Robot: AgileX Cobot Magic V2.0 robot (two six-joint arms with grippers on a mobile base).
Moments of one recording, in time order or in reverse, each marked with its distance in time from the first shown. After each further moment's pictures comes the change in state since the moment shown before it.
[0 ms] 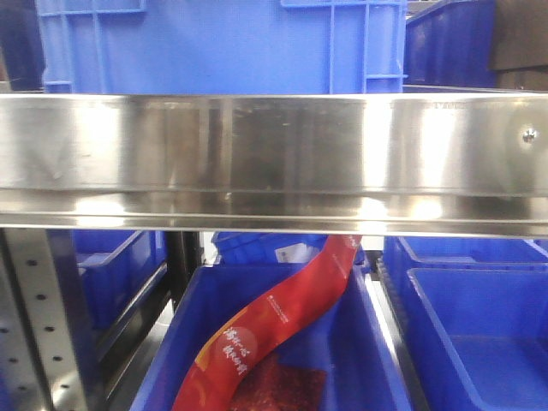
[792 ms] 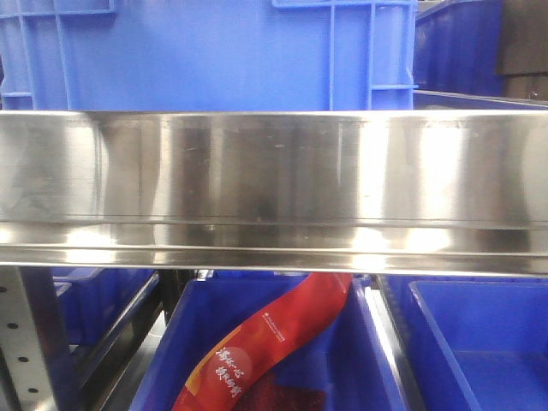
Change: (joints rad) left arm 0.000 0.000 0.000 0.000 0.000 0.000; right arm 0.000 0.000 0.000 0.000 0.000 0.000
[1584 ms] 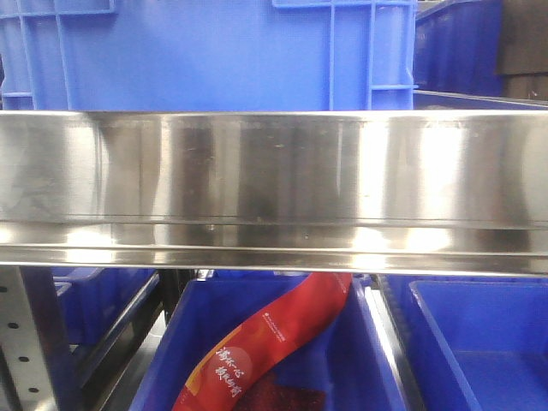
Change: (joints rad) left arm 0.000 0.000 0.000 0.000 0.000 0.000; right arm 0.000 0.000 0.000 0.000 0.000 0.000
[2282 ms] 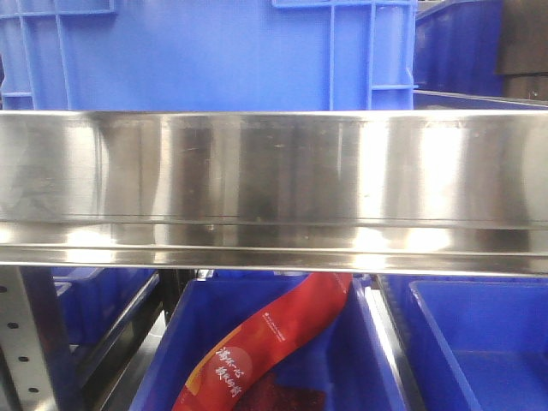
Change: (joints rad) left arm 0.000 0.000 0.000 0.000 -0.093 0.000; right arm 0.000 0.000 0.000 0.000 0.000 0.000
